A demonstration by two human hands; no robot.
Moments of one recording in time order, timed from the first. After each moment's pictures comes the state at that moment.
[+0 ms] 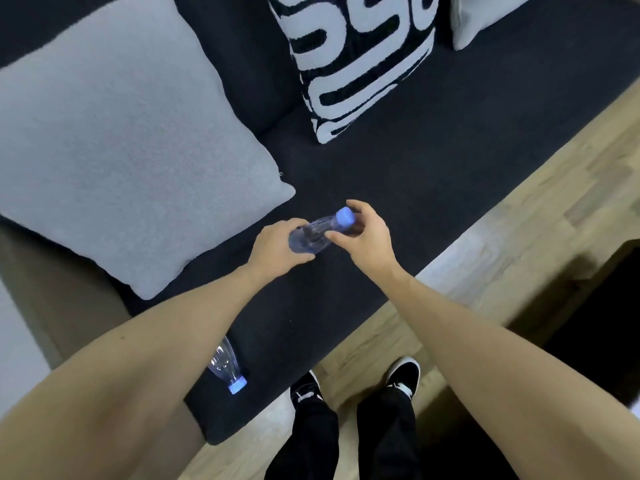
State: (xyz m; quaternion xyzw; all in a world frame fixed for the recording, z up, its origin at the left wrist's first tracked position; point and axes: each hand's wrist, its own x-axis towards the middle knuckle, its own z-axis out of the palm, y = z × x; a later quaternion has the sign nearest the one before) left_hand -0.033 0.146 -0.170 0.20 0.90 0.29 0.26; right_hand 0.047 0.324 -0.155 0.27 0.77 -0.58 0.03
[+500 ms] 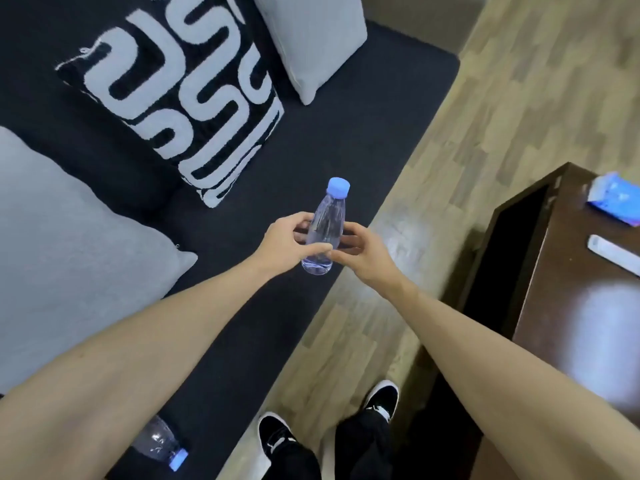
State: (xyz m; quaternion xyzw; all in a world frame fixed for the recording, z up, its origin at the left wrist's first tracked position) left_hand 0.015 0.363 -0.057 0.30 0.78 0.41 0.37; right_hand 0.159 0.488 -0.073 0.31 0.70 -0.65 -0.05
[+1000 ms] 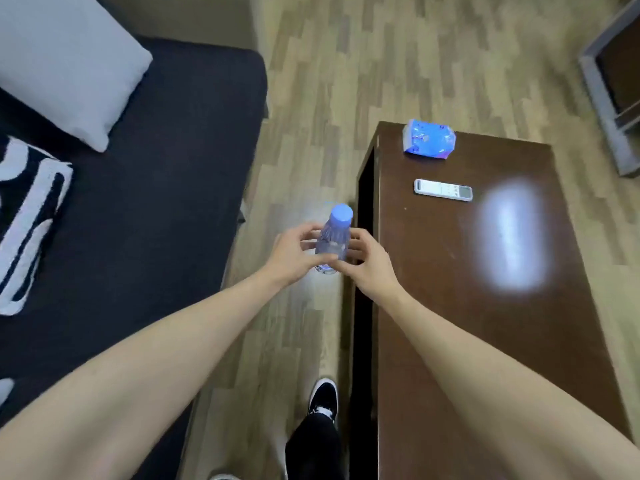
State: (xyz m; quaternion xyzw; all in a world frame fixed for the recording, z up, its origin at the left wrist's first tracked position) left_hand 0.243 0.614 -0.060 0.43 0.67 0.37 0.49; right_hand 0.414 0.659 -0.070 0.50 0.63 -0.55 -0.21
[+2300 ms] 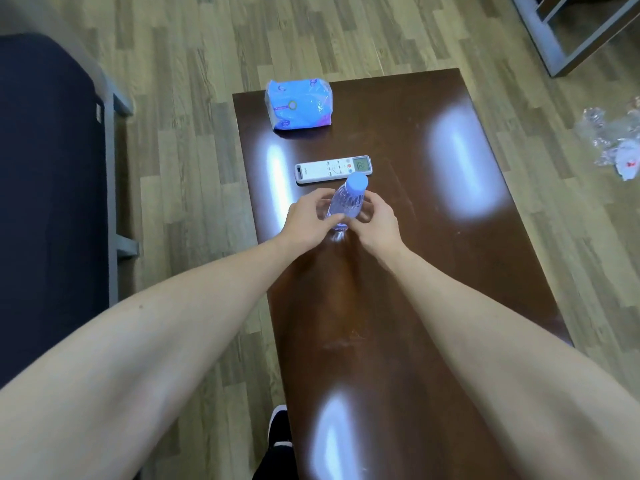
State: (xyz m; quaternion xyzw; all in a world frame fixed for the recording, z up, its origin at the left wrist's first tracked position) left_hand 0.481 0.868 -0.152 0.53 0.66 0.24 0.48; right_hand 0.630 0.874 -0.173 0.68 0.51 -0.46 -0.26
